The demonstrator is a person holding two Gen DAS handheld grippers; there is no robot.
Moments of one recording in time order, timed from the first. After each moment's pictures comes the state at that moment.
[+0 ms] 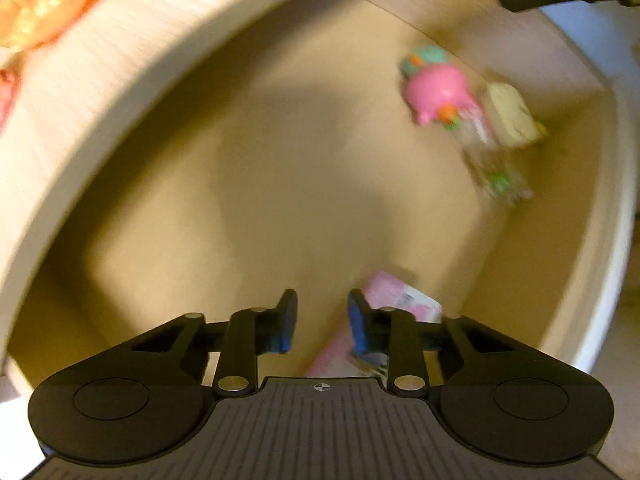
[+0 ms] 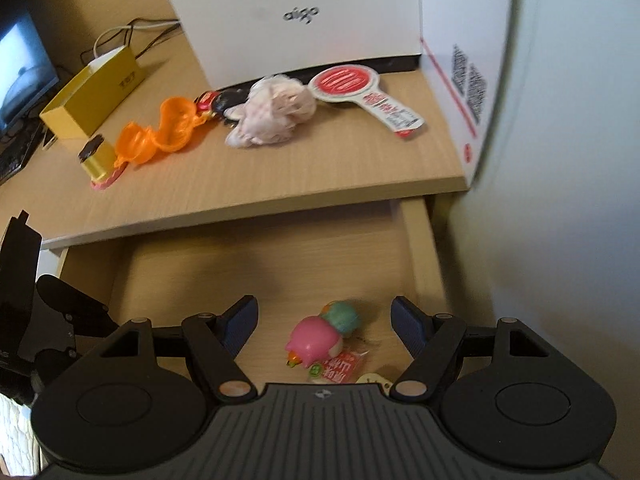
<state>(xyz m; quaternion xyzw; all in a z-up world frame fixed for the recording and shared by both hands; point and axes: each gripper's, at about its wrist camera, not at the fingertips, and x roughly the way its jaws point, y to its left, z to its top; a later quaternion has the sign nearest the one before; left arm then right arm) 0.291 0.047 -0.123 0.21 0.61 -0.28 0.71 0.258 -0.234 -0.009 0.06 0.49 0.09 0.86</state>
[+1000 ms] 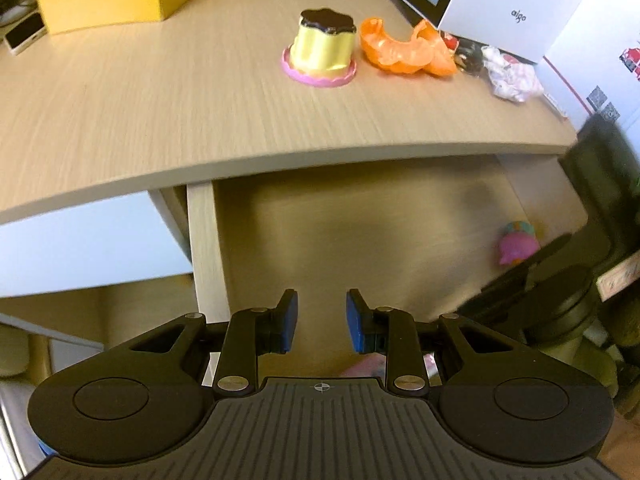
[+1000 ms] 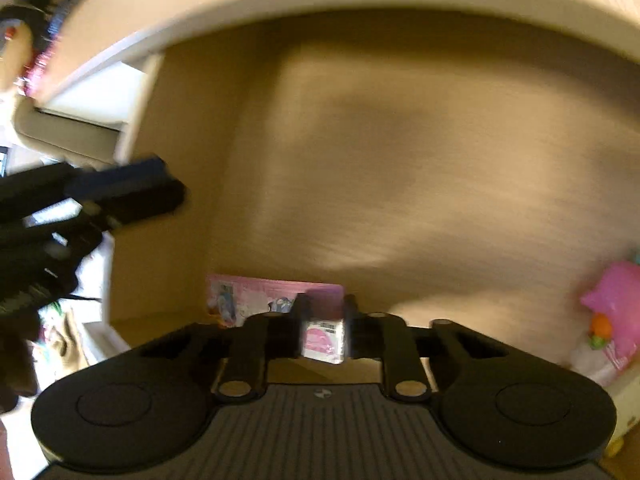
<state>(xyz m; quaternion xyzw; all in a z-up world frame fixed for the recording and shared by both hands) 0.255 0.150 -0.067 -0.05 0.54 -0.09 0.84 0.305 -0.054 -0.100 0.03 0.69 0.29 0.66</state>
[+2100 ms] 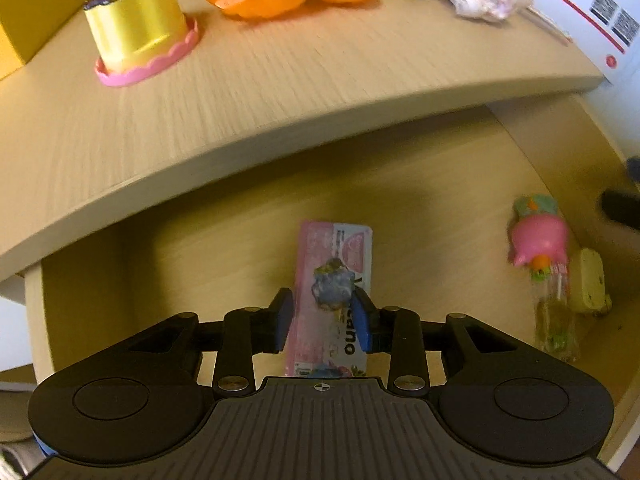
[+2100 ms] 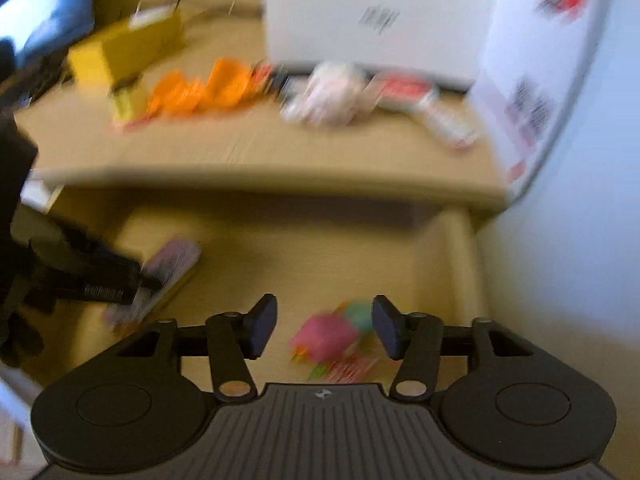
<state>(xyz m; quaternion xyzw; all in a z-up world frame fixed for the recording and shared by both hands) 0.308 0.069 -0.117 0.05 0.55 -0.11 0.83 0.234 -0.187 -0.030 -0.05 0.41 0.09 0.91</state>
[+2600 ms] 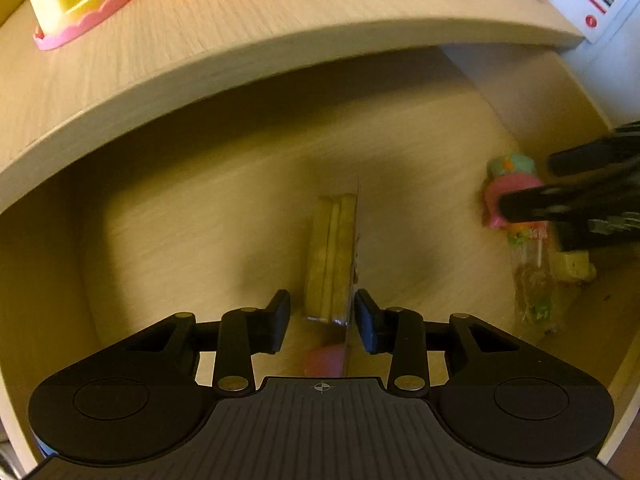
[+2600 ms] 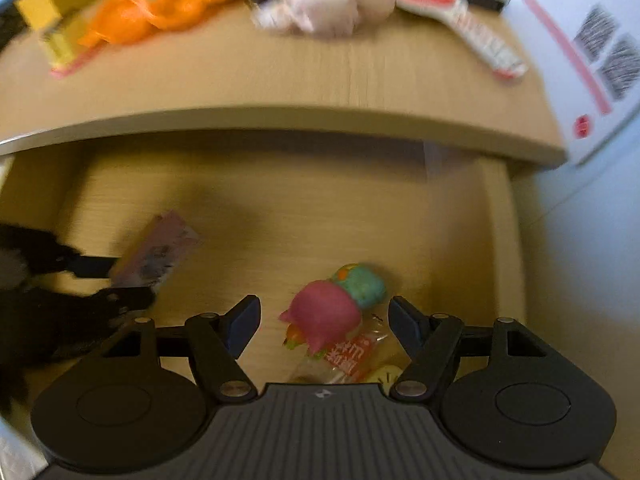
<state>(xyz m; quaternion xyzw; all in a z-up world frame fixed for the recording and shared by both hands) 0.302 0.061 -0.130 0.05 0.57 -0.15 0.80 0.300 -0.161 -0.073 -0.06 0.58 0.07 0.81</state>
